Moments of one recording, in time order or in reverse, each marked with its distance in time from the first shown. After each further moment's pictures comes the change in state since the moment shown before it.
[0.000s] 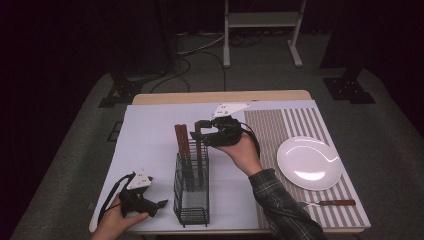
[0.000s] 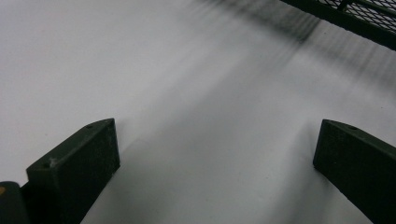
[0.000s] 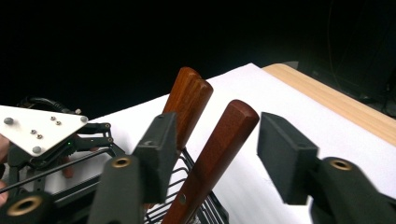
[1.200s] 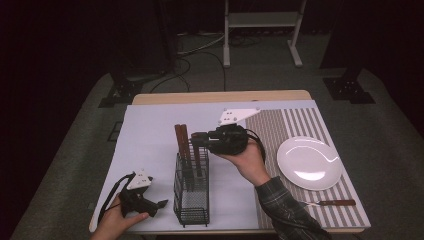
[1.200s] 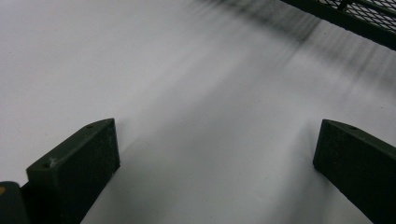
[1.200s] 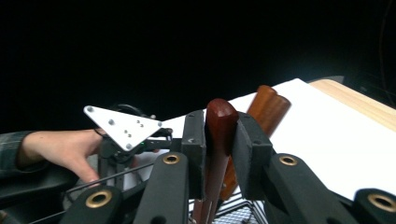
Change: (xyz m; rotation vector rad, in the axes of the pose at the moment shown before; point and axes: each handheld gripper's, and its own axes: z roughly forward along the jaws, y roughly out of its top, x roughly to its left) left arm 0.000 0.000 0.000 0.002 0.000 0.001; right arm 0.030 0.004 -0.031 -0.054 0.165 -0.007
